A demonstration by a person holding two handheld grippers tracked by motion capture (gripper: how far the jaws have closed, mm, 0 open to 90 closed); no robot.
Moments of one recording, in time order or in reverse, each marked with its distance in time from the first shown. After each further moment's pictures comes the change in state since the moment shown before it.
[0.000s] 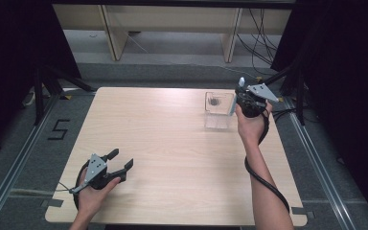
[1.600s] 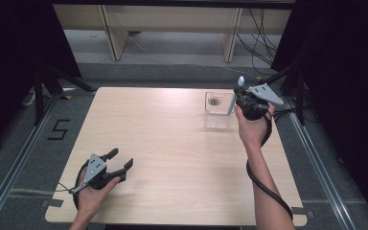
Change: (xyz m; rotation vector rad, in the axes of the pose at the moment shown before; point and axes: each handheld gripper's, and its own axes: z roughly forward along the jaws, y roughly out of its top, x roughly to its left) left arm 0.000 0.002 -0.001 -0.009 0.005 0.001; right arm 0.014 0.019 -0.029 -0.053 0.059 -0.014
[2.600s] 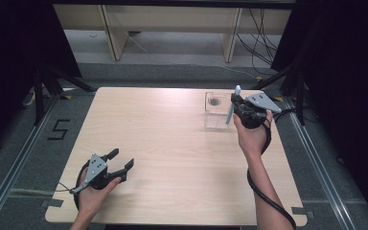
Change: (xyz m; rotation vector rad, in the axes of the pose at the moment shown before) left arm -0.002 -0.001 0.001 0.003 0.000 0.002; right arm 0.009 -0.015 -0.014 0.056 0.042 -0.001
